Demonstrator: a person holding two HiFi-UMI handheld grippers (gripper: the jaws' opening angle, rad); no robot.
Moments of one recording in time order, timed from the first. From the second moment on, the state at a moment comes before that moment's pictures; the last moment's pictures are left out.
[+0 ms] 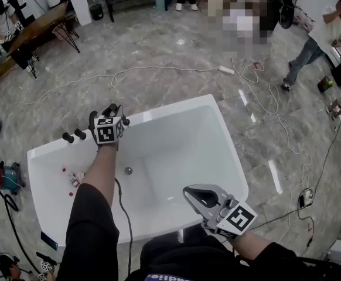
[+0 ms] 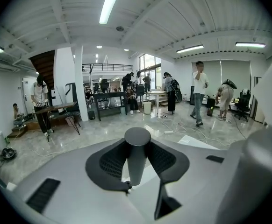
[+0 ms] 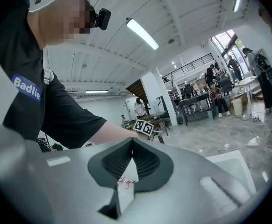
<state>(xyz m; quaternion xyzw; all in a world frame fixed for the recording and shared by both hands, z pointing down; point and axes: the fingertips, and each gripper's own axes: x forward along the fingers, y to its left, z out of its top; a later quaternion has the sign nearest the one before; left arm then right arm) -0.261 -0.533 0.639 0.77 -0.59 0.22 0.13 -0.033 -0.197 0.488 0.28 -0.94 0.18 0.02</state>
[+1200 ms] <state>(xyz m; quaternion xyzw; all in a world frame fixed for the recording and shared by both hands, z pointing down) -0.171 -0.206 0.443 0.83 -0.54 0.14 0.06 0.006 -0.085 0.395 0.23 -0.96 0.15 -0.02</state>
